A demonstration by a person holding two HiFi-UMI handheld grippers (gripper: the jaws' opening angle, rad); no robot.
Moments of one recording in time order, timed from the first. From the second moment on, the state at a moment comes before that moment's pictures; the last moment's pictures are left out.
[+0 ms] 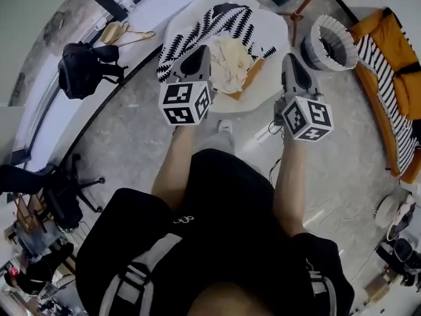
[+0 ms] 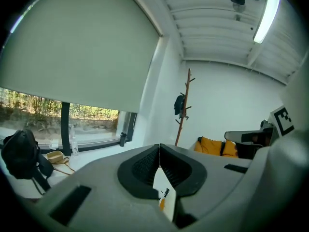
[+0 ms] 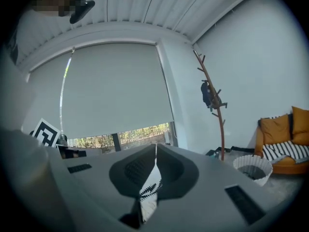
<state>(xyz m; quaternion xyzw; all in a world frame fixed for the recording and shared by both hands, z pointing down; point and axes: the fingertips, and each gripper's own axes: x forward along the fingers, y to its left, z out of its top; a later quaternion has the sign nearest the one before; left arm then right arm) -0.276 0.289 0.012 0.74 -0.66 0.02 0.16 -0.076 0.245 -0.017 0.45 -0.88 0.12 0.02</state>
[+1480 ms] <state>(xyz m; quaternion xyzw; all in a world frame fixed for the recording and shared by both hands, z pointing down) -0.329 0.226 0.428 0.54 -0.75 0.07 0.37 -0.205 0.133 0.425 0.17 -0.92 0.21 0.29</state>
